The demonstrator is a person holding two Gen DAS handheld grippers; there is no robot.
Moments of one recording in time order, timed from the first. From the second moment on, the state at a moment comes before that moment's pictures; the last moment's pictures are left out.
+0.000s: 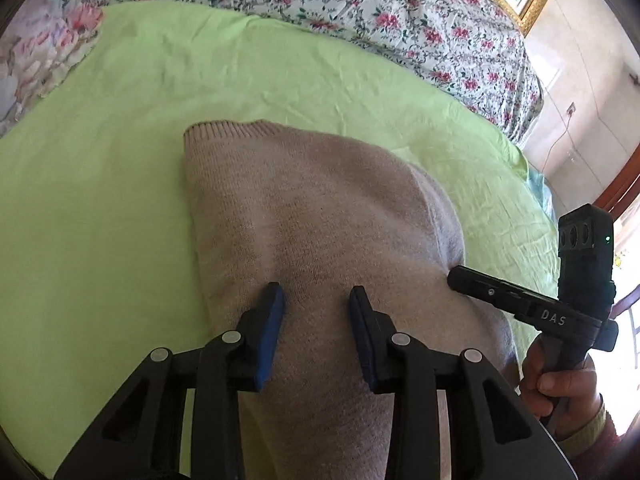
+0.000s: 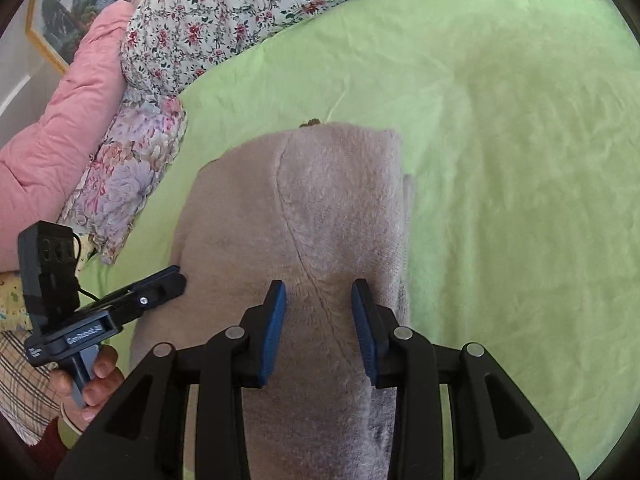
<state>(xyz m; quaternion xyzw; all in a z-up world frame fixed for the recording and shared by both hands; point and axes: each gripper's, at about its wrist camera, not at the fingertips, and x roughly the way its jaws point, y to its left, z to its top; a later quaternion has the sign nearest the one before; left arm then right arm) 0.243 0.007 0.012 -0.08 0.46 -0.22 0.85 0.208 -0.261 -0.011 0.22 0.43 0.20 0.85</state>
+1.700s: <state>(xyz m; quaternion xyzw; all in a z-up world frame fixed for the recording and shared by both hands) 0.000 0.047 0.009 0.06 0.44 -0.11 0.89 -0.026 -0.233 0.002 0.14 0.40 0.15 0.89</state>
